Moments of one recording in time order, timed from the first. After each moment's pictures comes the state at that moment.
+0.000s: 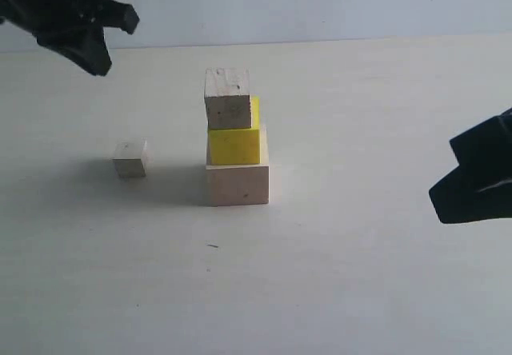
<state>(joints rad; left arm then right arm) -0.31 1.83 -1.58 -0.12 1.14 0.03 0.71 0.94 -0.96 0.21 1.18 0.37</state>
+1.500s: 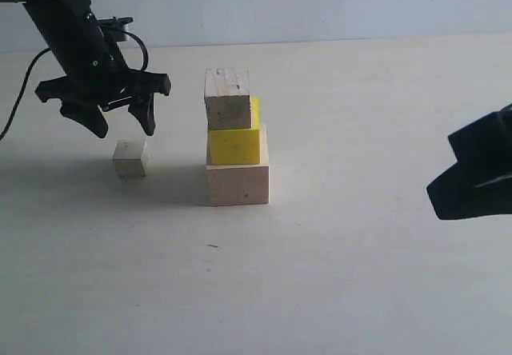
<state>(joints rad) -0.31 2.08 -1.56 -0.12 1.04 -0.16 0.71 0.94 -0.96 0.21 1.17 0.37</state>
